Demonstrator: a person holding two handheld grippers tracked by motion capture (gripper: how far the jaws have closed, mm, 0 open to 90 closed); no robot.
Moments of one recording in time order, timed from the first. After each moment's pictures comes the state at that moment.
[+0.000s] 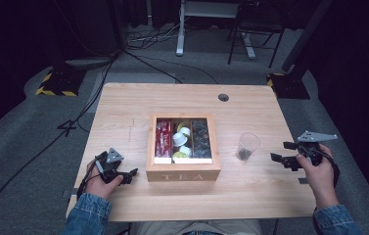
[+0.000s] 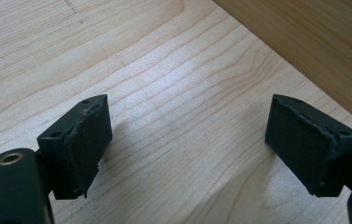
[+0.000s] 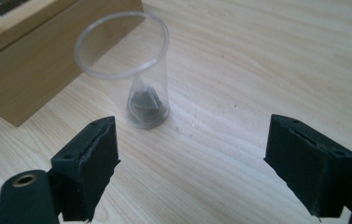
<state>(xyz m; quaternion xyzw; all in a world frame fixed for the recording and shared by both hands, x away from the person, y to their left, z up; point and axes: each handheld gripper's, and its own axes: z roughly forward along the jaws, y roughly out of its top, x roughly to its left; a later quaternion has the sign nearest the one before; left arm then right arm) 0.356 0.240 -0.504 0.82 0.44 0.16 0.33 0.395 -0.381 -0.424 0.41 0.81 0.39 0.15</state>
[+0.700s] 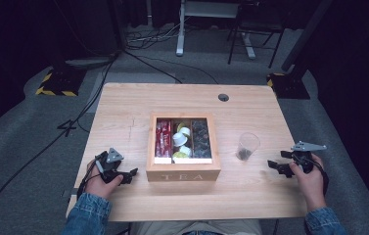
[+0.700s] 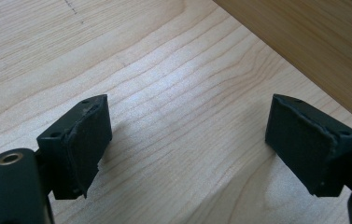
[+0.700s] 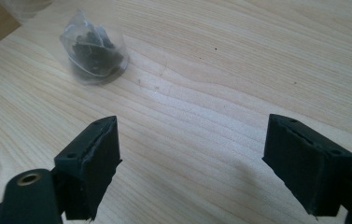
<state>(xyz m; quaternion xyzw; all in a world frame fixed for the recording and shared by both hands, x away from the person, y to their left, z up) 0.357 0.240 -0.504 0.82 0.43 0.16 0.33 0.400 -0.392 -0.485 0.44 0.80 0.37 0.16</state>
